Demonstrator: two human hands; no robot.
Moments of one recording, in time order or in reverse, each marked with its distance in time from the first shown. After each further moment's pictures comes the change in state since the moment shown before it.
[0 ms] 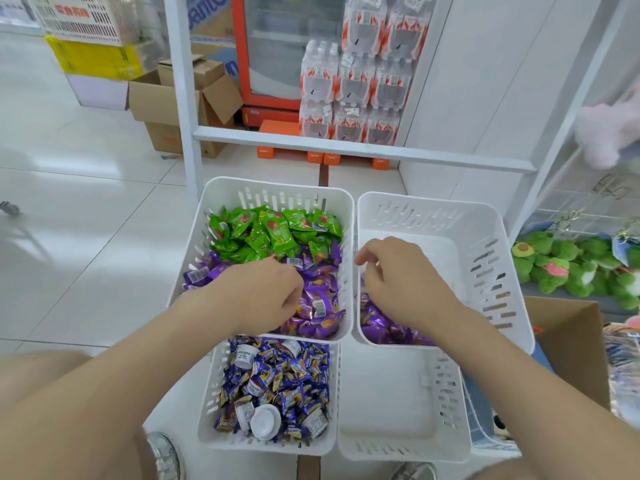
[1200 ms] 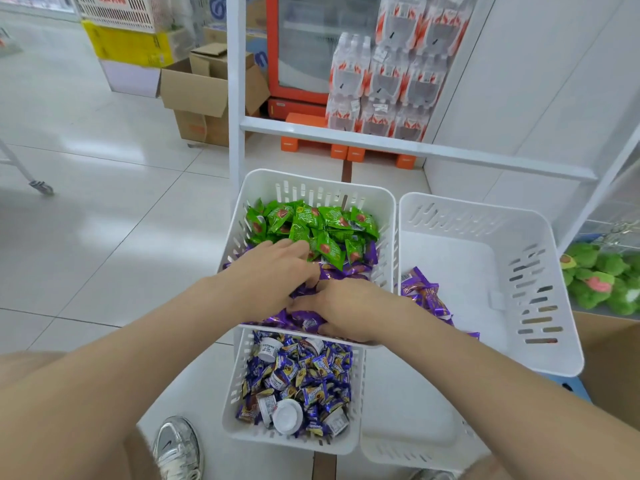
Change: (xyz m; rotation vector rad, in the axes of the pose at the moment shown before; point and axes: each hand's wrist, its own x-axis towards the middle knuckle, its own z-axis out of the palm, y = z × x) left_hand -0.005 -0.050 0.011 0.195 0.129 0.113; right_hand 0.044 -0.067 0.088 -0.487 -0.563 -0.566
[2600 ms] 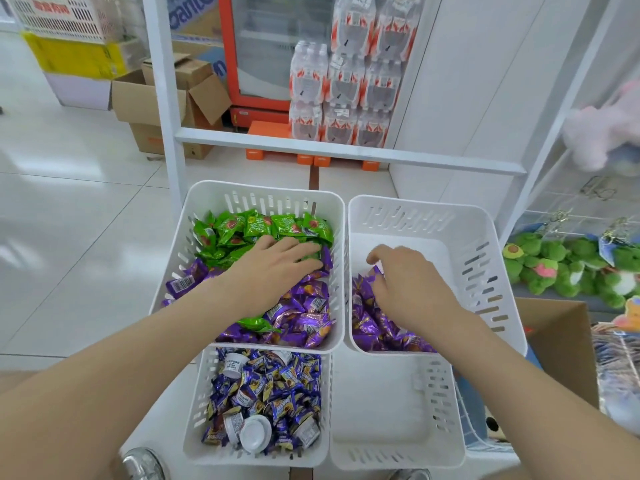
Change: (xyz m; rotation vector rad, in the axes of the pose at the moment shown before) left_hand 0.065 0.026 0.016 0.169 0.147 0.108; right_hand -0.107 0.071 0.009 0.348 0.449 0.711
